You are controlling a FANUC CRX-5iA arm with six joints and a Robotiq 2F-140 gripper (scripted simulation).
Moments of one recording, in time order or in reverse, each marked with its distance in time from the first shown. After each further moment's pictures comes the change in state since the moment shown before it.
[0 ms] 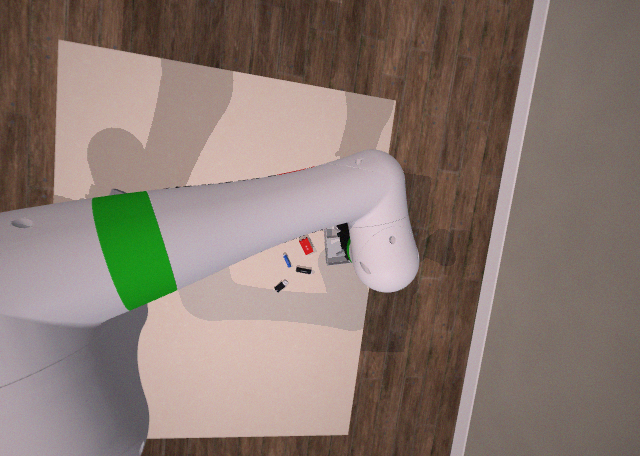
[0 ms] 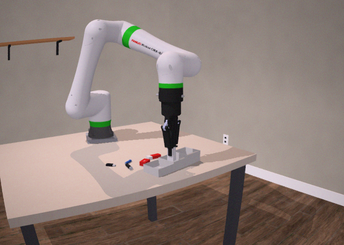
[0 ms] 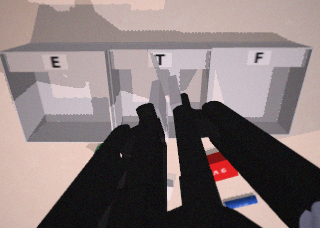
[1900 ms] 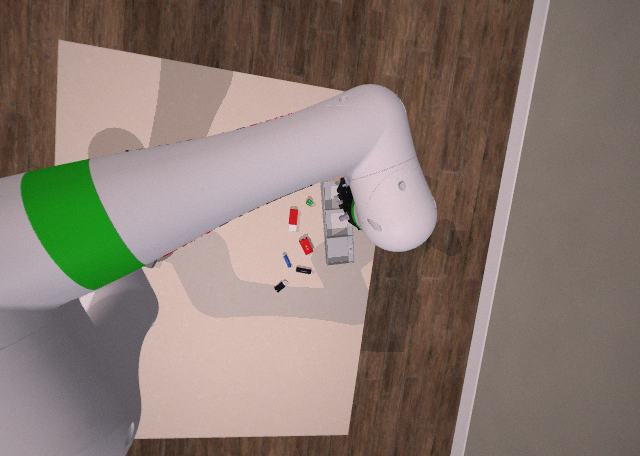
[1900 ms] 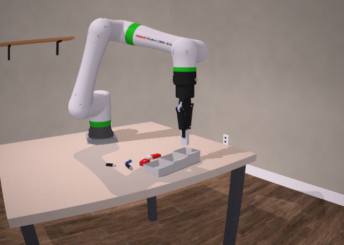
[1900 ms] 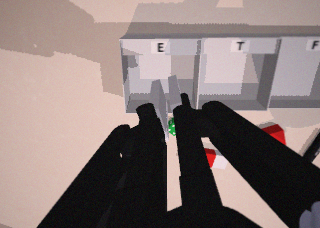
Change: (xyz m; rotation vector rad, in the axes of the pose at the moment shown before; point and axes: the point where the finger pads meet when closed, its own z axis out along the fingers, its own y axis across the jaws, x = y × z) arm 0.022 -0.081 -0.058 0.000 0.000 0.000
